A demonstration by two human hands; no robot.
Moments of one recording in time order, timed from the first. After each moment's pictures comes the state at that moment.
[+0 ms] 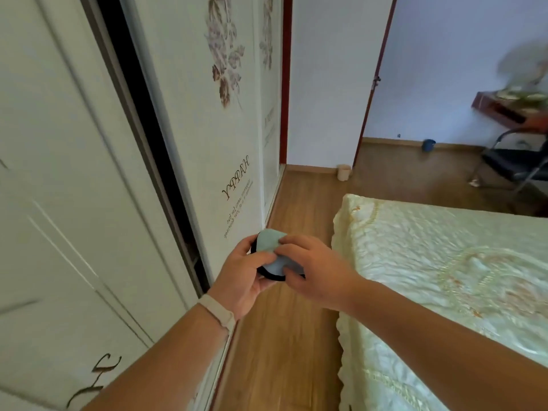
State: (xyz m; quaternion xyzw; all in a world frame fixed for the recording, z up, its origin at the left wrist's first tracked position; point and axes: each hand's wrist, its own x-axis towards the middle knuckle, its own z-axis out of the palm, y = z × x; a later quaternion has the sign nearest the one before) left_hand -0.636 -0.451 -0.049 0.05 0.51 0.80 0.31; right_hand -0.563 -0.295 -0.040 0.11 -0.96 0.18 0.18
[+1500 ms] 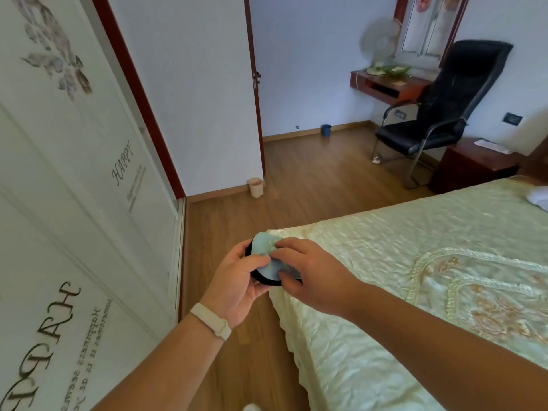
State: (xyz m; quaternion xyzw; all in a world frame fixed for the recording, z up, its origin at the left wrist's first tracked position) left_hand -0.978 0.051 -0.058 0.11 0.50 0.70 0.49; right_hand -0.849 0.170 -0.069 -0.09 -0.95 0.18 0.22
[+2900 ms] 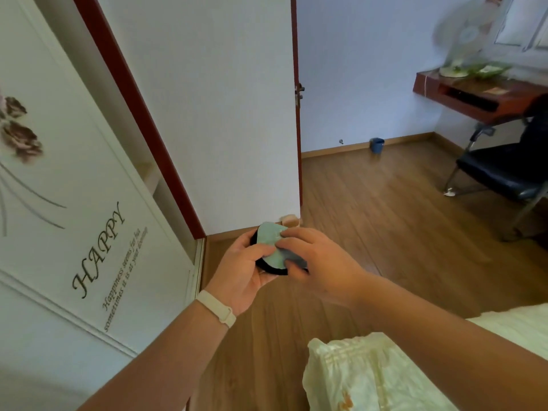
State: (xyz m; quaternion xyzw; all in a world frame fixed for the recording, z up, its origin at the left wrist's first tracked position) left_hand -1.461 0.466 -0.043 0.12 0.51 0.72 0.45; right_hand -1.343 0.602 -0.061 -0.03 -0.95 0.19 0.25
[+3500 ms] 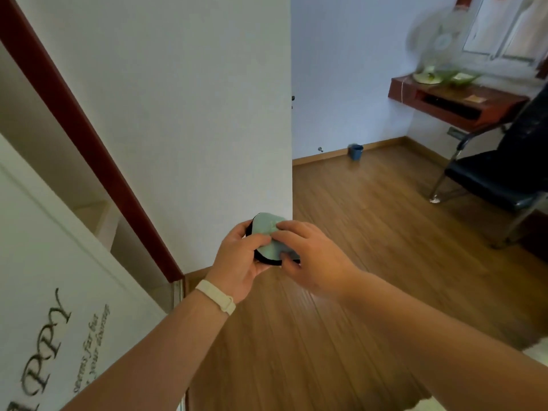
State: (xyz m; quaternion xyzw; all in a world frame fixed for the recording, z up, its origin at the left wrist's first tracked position) left_hand -1.769 0.621 -0.048 0.16 0.53 0.70 0.46; right_hand -1.636 0.717 -0.057 -0.15 -0.94 0.17 0.24
